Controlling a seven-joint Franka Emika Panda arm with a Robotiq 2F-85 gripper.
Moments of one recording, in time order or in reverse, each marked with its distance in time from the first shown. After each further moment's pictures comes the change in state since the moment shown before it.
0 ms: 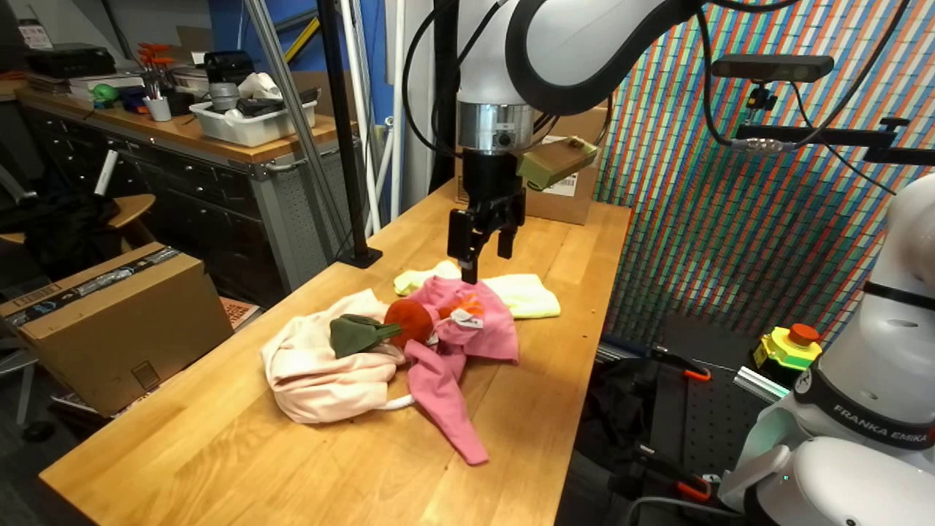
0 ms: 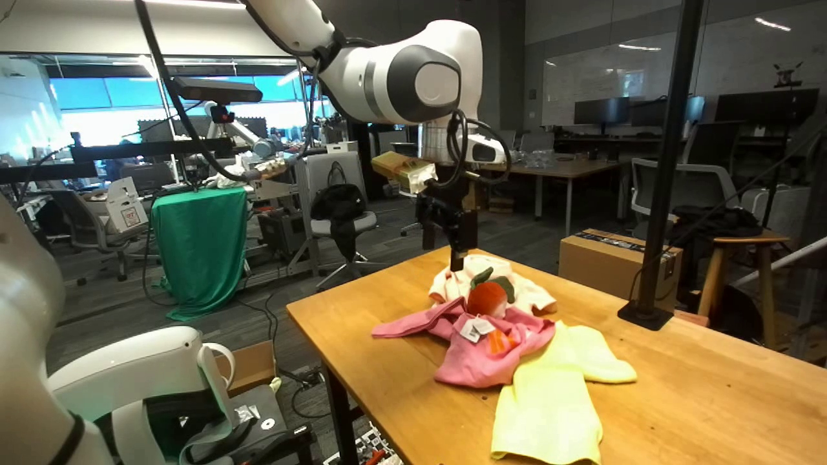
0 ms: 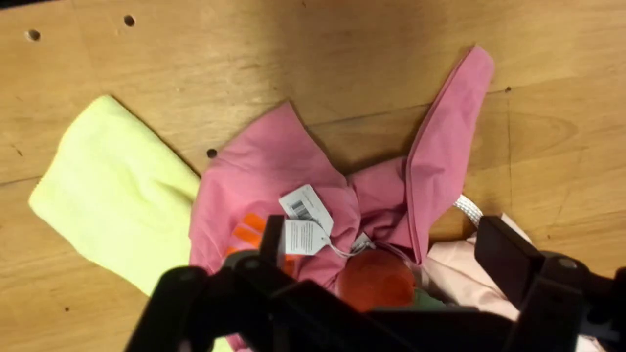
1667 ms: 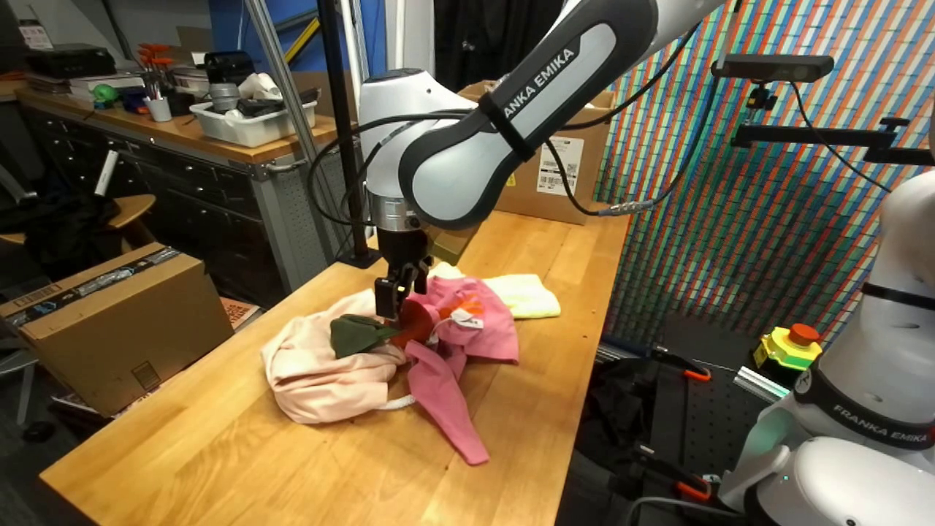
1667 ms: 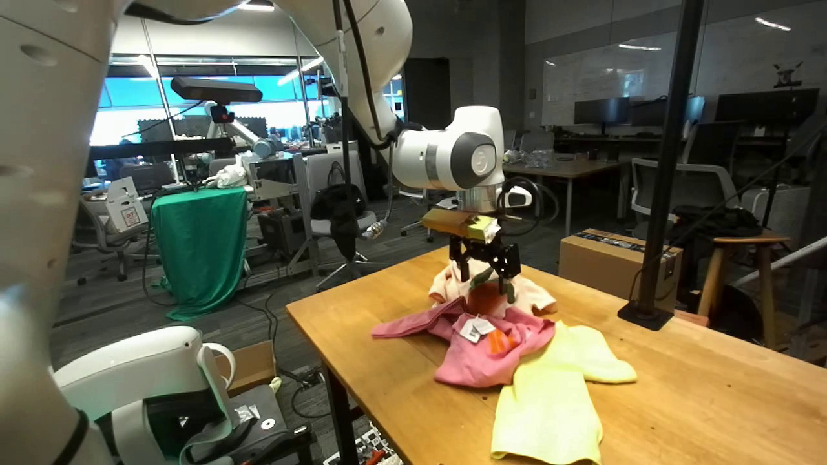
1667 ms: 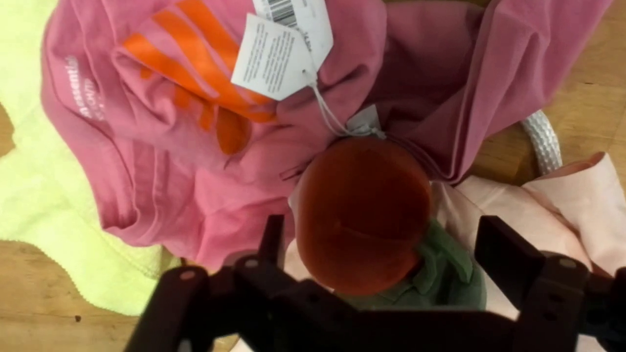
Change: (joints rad) arm 0.071 0.466 -0.026 0.330 -0.204 0.186 -0.131
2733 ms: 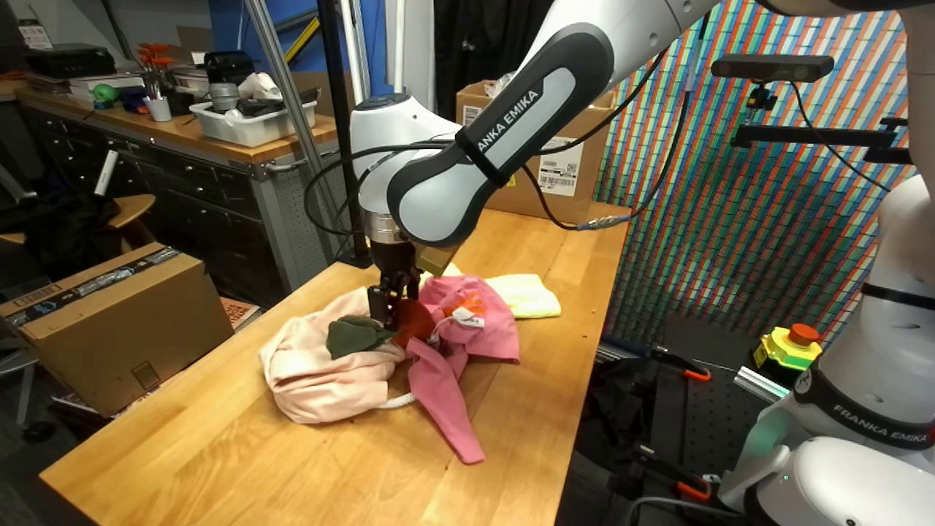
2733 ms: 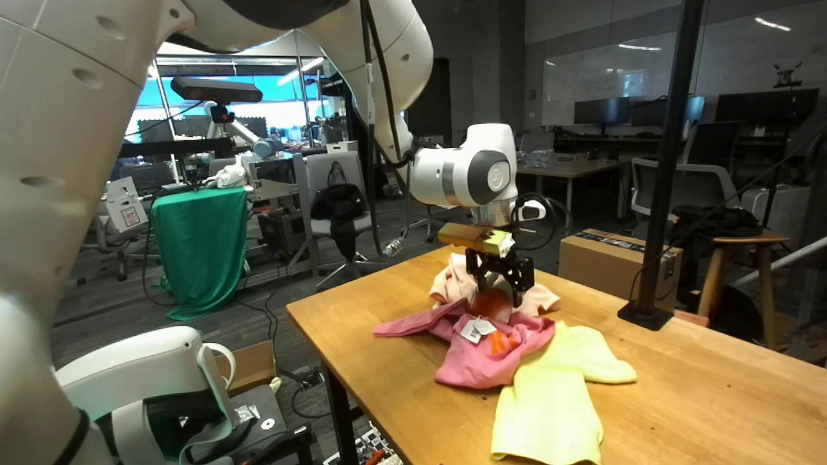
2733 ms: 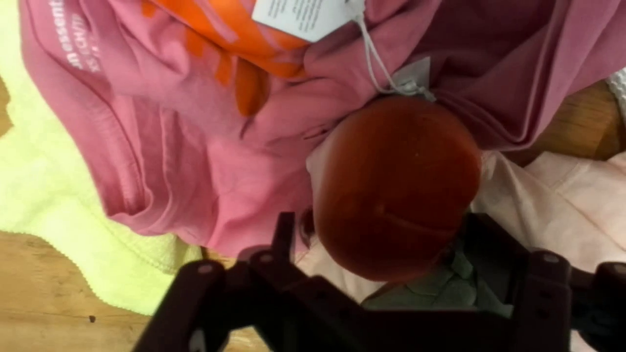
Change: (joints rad) arm 0.016 0.106 -0.044 0.087 -0.040 0.026 0.039
